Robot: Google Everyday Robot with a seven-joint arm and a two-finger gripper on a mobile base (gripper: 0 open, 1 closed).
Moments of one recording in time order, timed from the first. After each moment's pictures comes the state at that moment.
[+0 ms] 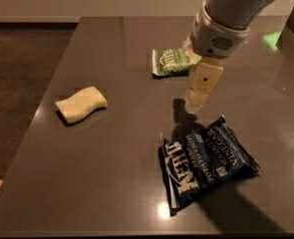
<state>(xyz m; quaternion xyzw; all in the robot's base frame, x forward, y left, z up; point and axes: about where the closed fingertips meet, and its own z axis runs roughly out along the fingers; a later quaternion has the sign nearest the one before) 0.507 -0.115 0.950 -0.66 0.74 0.02 0.16</state>
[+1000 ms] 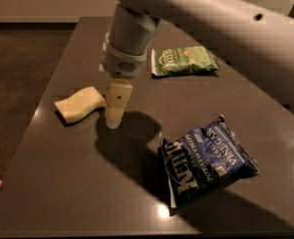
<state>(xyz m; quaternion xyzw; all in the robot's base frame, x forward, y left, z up) 0.527 0.067 0.889 -0.75 0.63 0.11 0.17</state>
